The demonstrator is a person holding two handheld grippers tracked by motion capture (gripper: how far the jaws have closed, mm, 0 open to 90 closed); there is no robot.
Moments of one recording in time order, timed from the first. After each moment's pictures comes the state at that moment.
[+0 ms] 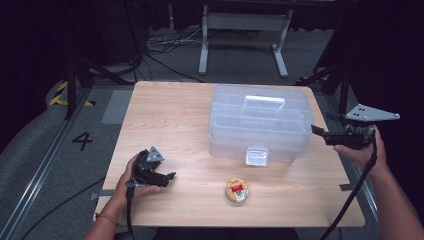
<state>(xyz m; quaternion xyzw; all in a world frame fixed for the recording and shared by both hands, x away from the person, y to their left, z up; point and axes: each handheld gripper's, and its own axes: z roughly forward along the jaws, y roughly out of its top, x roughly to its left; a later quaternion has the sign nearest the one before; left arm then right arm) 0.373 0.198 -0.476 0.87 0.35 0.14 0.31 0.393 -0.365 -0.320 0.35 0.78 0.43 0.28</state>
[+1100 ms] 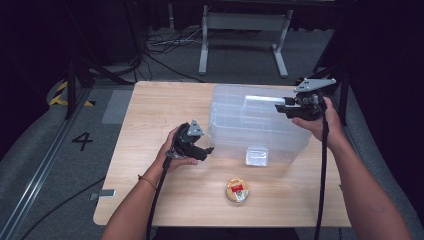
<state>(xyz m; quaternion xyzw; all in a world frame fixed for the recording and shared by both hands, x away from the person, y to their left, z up) 0.444 0.093 -0.442 0.87 0.26 0.15 0.38 0.470 -0.268 -0.305 0.33 0.84 0.37 0.24</state>
